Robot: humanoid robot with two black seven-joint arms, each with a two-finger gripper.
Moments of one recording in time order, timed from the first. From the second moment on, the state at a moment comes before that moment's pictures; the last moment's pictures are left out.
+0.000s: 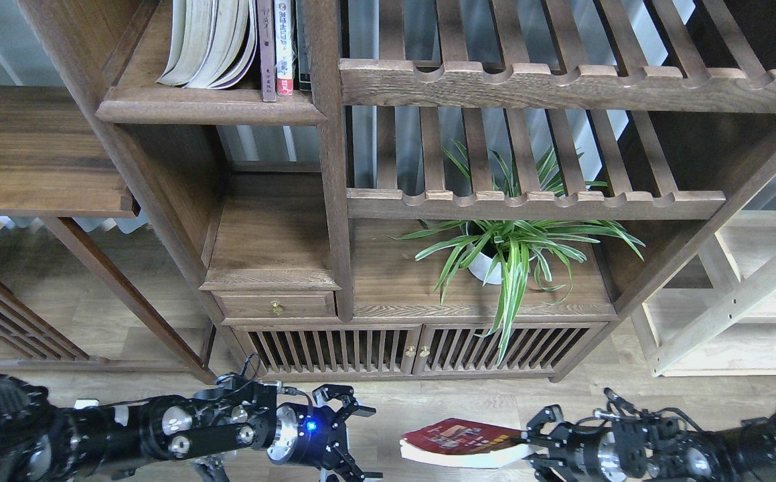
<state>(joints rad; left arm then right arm) -0.76 0.01 0.38 -0.81 0.74 -0.23 -0.23 0.68 -0.35 -0.80 0.85 -0.91 -0.30 0.49</state>
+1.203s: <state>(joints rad) -0.76 0.00 0.40 -0.60 0.74 -0.22 -0.30 0.94 -0.02 -0.87 0.91 -0.65 -0.29 0.49</state>
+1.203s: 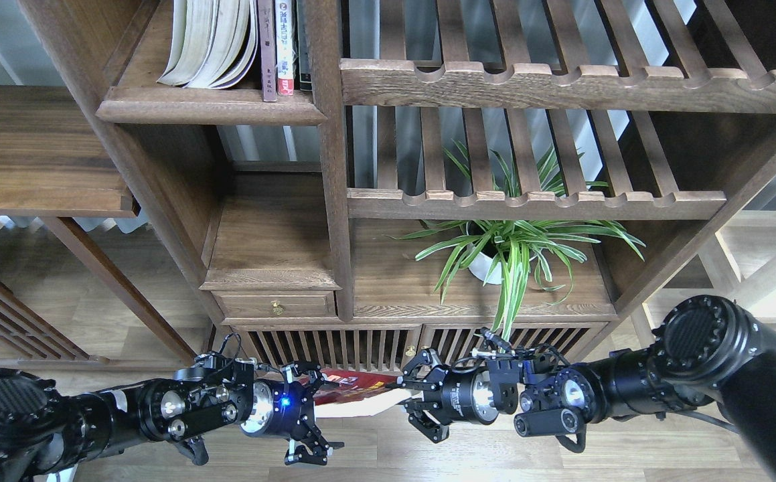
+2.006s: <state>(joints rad) -0.73 0.00 0.40 -0.56 0.72 -0.12 -0.39 0.95 -0.03 -0.87 0.91 -0.64 -0.29 0.49</state>
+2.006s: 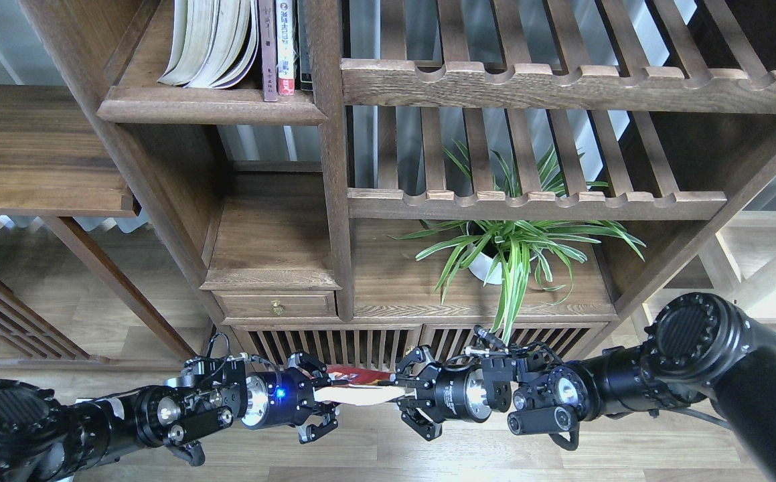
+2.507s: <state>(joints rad) -0.73 0.00 0.30 -0.59 0.60 -0.14 -0.48 0.90 -0.30 -0.85 0.84 -0.54 -0.28 0.49</state>
